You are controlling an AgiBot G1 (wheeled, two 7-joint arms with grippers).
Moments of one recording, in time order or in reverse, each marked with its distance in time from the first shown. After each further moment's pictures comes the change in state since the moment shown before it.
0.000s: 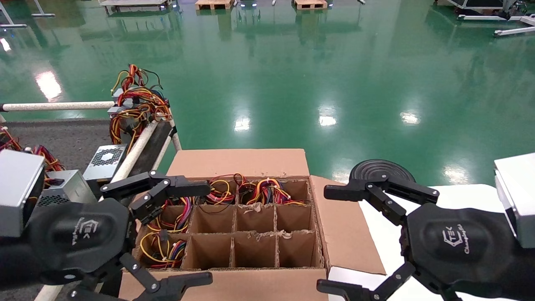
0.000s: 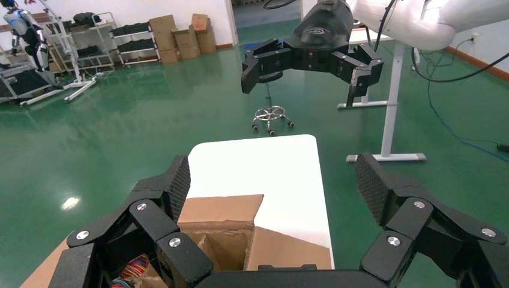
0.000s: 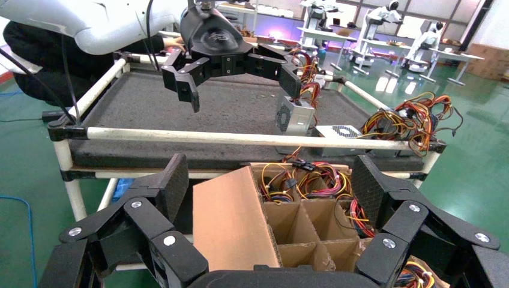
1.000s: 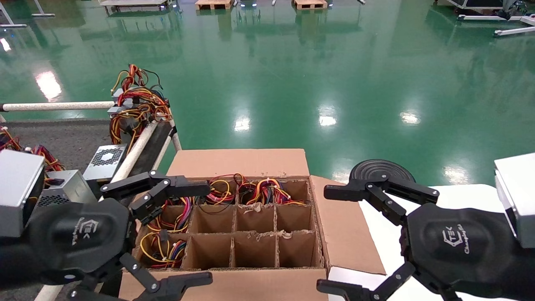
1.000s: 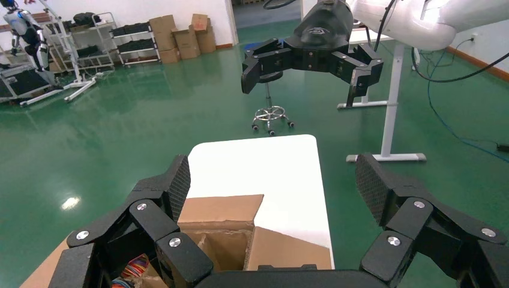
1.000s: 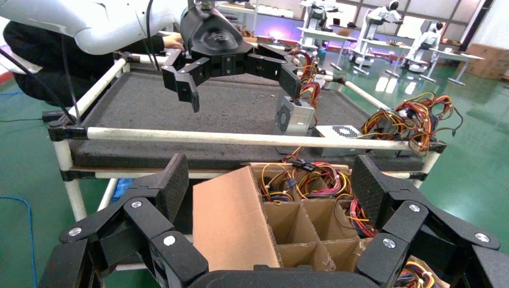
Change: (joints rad) left arm 0.000 0.000 0.000 0.001 0.001 0.000 0.000; right arm 0.000 0.000 0.000 0.000 0.000 0.000 0.000
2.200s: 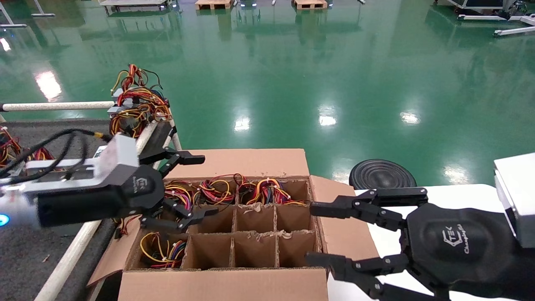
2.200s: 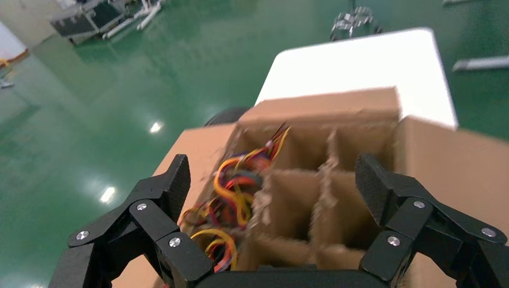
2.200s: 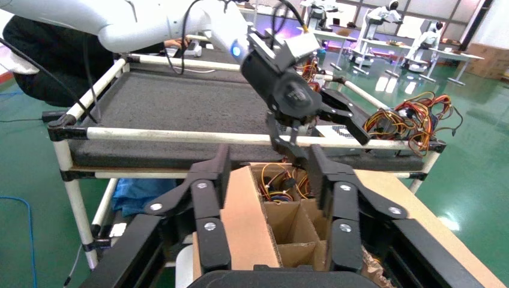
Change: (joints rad) left arm -0.293 0.145 0.264 0.356 0.351 -0.160 0.220; right arm 0.000 0.000 0.000 0.000 0.000 0.000 0.000
